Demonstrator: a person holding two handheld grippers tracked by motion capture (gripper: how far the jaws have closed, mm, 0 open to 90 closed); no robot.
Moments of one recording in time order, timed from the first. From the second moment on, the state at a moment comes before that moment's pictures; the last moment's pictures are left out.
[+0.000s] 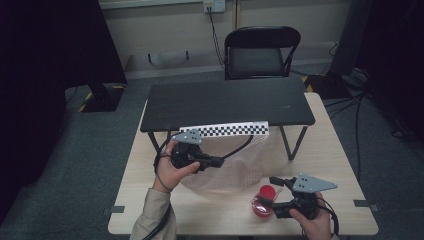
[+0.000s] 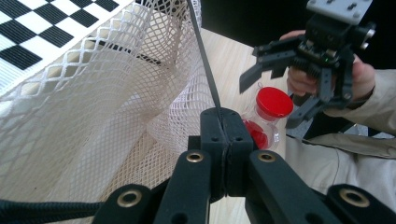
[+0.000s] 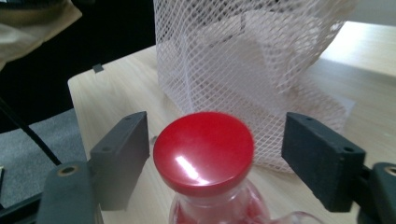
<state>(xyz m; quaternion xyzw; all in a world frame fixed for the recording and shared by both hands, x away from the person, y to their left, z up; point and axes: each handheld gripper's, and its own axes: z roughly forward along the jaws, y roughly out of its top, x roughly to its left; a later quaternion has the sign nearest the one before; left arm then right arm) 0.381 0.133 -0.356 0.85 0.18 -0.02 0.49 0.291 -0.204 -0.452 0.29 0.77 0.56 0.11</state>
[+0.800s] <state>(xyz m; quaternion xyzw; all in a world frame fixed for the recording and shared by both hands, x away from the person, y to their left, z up) 0.382 0.133 -0.357 0.85 0.18 -0.03 0.50 0.301 -0.202 -0.441 0.28 0.78 0.55 0.10</state>
